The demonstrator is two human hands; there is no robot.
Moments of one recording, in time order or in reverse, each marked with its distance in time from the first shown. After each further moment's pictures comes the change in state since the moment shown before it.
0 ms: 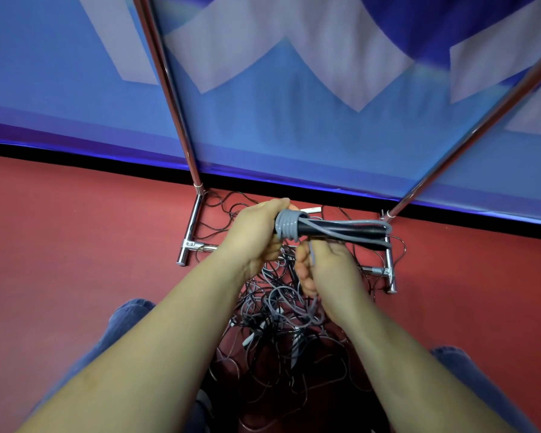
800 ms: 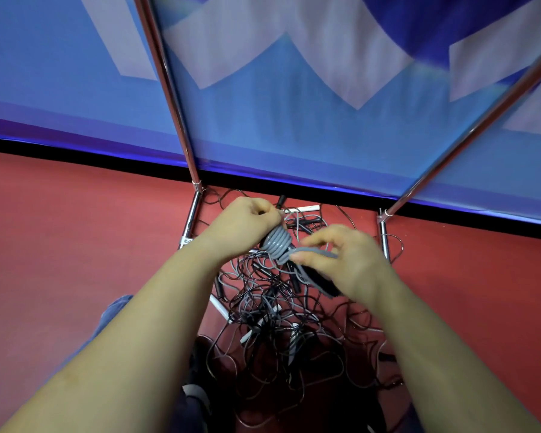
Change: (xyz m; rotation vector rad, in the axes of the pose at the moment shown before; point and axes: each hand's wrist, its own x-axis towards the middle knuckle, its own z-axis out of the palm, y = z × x) left_hand -0.001 0.009 -0.027 0.701 -0.040 0.249; right_hand -0.001 -0.013 -0.036 -0.696 -0.048 -0.359
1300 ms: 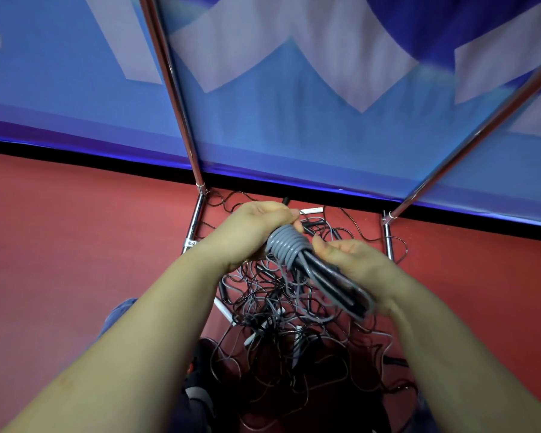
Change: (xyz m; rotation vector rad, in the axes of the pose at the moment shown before) left_hand -0.008 0.007 0.001 -0.388 -0.156 -0.009; right_hand 0.002 -0.007 -0.006 0.657 -0.335 0.350
